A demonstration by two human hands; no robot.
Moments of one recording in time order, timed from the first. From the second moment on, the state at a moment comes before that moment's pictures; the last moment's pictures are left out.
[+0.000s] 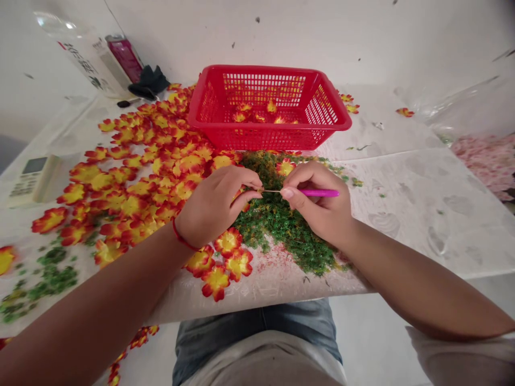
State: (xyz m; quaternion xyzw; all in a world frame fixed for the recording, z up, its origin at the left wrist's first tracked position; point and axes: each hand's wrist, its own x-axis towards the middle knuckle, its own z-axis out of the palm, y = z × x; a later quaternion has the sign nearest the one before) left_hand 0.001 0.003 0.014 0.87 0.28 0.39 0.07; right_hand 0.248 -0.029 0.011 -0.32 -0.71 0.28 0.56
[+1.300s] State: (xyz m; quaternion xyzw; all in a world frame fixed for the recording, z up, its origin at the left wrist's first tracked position) left_hand 0.001 0.004 0.016 0.82 0.38 0.36 0.22; right_hand 0.245 -0.028 0.011 -0.31 -0.64 0.38 0.59
